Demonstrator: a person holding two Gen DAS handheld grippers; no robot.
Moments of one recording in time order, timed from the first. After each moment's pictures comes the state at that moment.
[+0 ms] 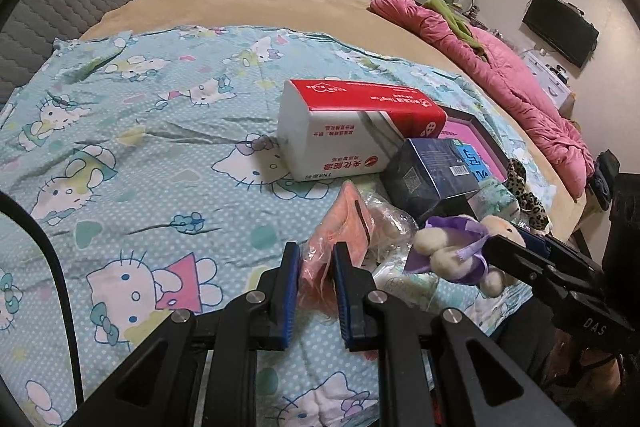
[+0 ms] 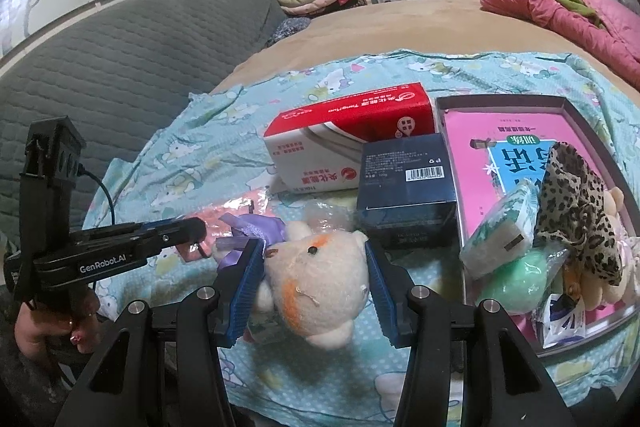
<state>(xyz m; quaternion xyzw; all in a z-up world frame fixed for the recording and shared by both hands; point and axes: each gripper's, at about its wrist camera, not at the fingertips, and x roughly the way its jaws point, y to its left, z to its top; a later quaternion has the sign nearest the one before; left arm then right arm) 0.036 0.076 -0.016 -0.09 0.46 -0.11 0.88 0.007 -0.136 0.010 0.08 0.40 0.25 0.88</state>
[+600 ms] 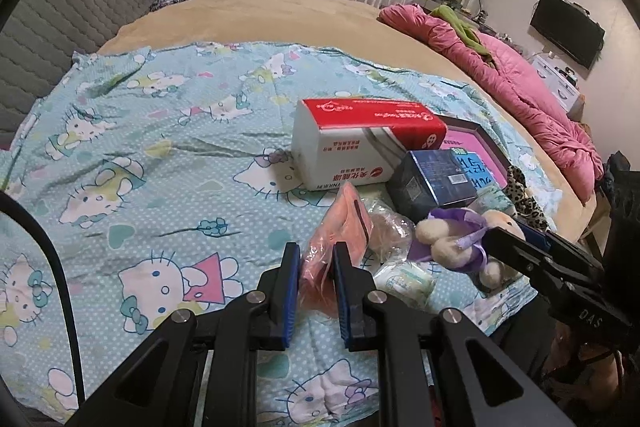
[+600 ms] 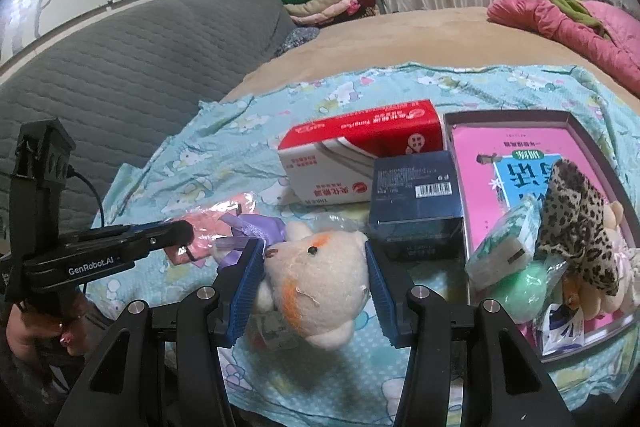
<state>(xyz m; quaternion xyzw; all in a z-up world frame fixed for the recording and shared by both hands) 0.017 0.078 0.011 -0.08 0.44 -0.08 0.89 0.002 -0.138 0.024 0.09 0.38 0.26 0.89</state>
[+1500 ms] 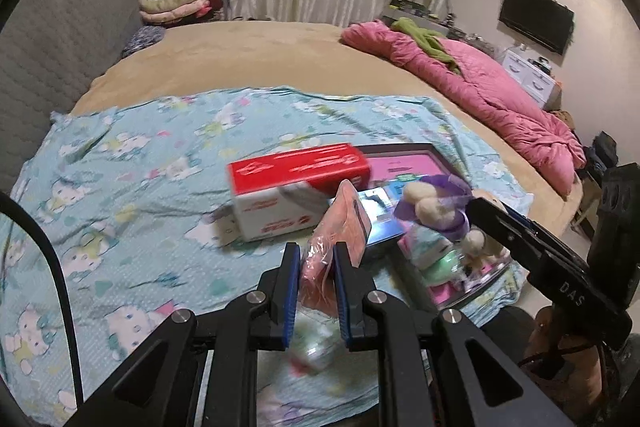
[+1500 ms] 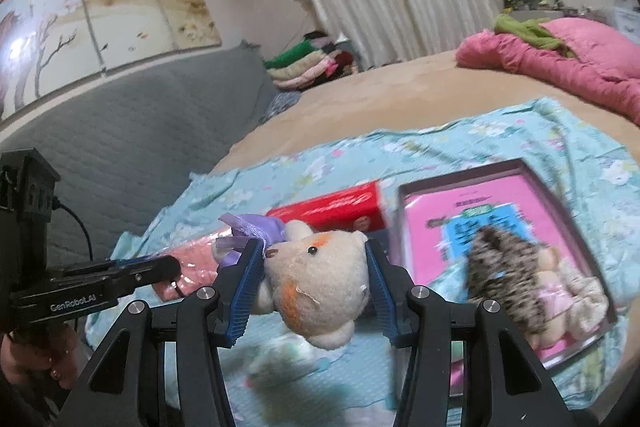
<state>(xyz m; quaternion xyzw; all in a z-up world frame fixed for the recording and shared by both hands) 0.022 0.002 0.073 -0.04 0.40 -0.12 0.91 -0.006 -0.216 0.073 0.15 0.28 0.20 0.93</state>
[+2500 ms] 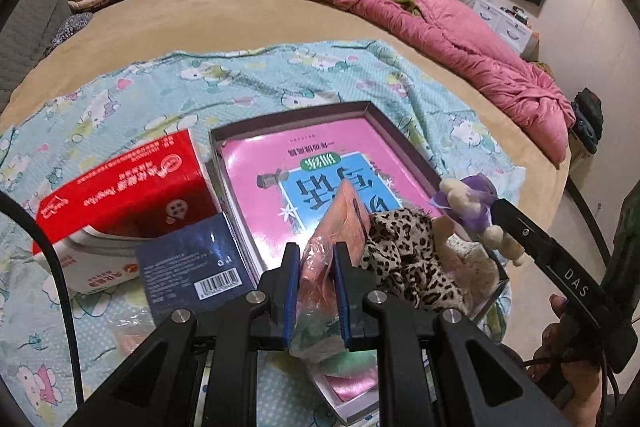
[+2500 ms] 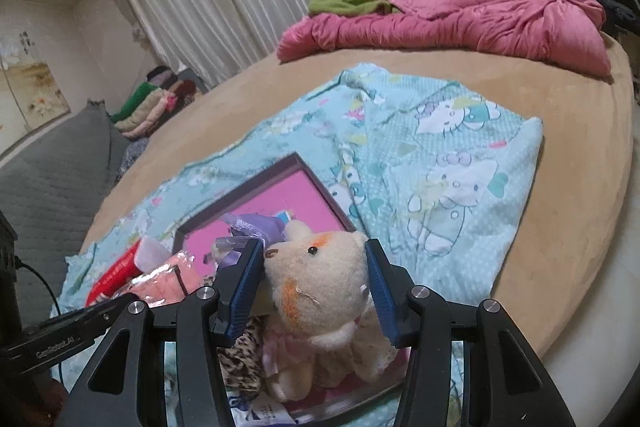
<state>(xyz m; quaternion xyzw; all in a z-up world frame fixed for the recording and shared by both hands) 0.129 -0.158 0.000 -0.01 0.47 -0.18 0.86 0.032 -0.377 0.004 0.23 0.34 -0.04 0.91</state>
